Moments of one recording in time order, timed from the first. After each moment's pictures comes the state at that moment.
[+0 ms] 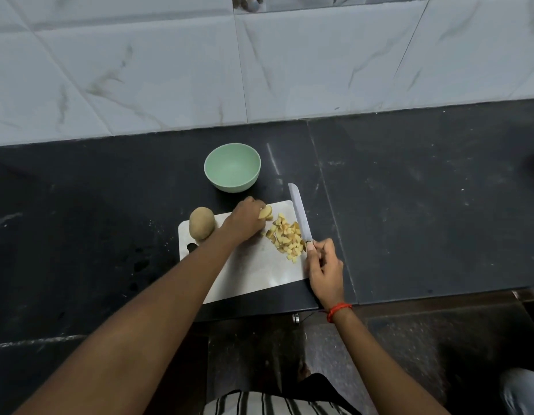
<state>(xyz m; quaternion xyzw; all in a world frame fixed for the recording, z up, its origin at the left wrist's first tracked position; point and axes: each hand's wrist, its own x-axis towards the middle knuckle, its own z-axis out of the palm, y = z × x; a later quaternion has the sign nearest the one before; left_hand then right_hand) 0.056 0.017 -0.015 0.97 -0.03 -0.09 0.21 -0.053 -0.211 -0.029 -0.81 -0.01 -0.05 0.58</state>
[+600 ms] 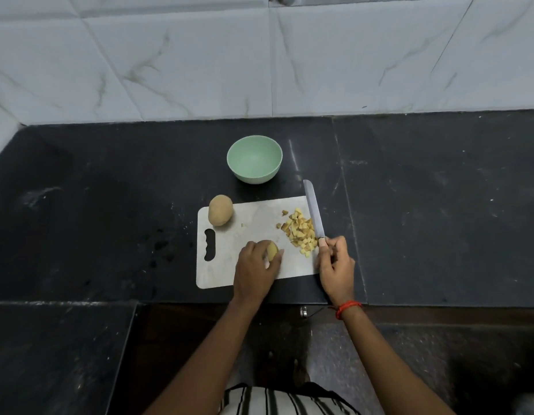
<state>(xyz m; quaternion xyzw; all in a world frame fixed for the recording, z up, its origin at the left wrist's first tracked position) -0.102 -0.027 -0.035 0.92 0.15 0.09 0.36 -0.055 -0.211 -0.025 -0.81 -0.03 -0.04 0.59</state>
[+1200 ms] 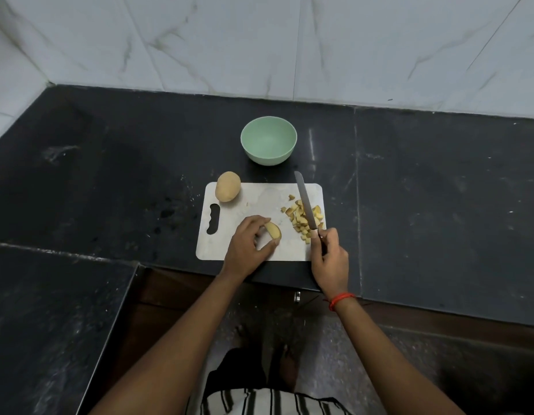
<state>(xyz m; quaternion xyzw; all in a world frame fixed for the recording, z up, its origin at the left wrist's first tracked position) -0.105 -0.009 -0.048 0.89 0.09 0.14 0.43 -0.059 -0.214 -0.029 -0.86 -0.13 -0.03 0.49</state>
